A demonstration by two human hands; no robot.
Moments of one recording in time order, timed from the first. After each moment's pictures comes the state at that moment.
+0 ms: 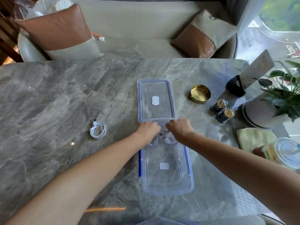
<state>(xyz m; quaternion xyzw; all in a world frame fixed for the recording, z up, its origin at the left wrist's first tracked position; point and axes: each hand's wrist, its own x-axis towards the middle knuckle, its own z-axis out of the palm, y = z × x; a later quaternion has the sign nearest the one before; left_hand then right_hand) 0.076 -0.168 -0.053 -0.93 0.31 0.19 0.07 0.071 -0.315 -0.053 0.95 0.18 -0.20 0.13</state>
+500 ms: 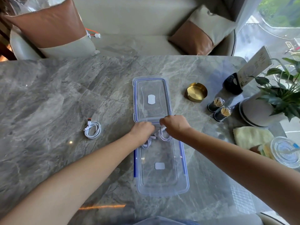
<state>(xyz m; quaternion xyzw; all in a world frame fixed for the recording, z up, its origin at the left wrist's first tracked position) 0.081 -0.167 -0.062 -0.93 0.28 0.22 0.04 0.084 -0.322 -0.051 0.97 0.19 -0.18 0.02</state>
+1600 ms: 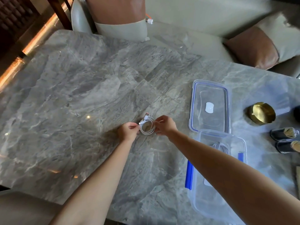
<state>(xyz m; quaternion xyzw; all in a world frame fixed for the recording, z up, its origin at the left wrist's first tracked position) 0.064 0.071 -0.154 -0.69 -0.41 0.08 -0.59 0.116 -0.073 -0.116 0.81 -0.16 -0.31 -0.48</state>
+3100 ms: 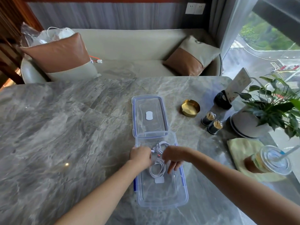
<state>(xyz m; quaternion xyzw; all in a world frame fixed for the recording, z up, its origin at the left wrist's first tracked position) 0.034 -0.167 -0.059 -0.96 0.13 0.25 -0.08 0.041 -0.326 -0.044 0.77 -0.09 -0.53 -0.35</state>
